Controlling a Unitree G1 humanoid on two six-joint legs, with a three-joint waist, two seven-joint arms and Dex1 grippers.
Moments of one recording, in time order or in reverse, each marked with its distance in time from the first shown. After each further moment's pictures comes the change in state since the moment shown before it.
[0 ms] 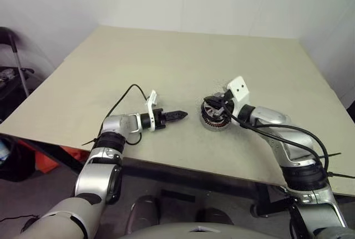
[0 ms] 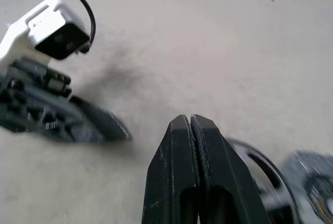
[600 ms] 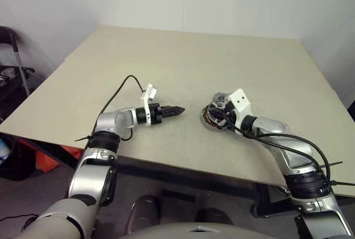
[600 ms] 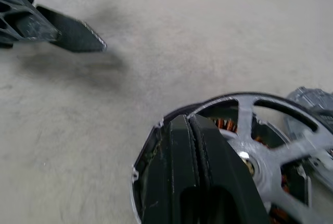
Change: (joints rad) left arm 0.008 0.079 -0.090 -0.112 0.006 -0.093 -0.058; right arm 0.115 -0.060 -0.001 -0.018 -0.039 -0.010 0.013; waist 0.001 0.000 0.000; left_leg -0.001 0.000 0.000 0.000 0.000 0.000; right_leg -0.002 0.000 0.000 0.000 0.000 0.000
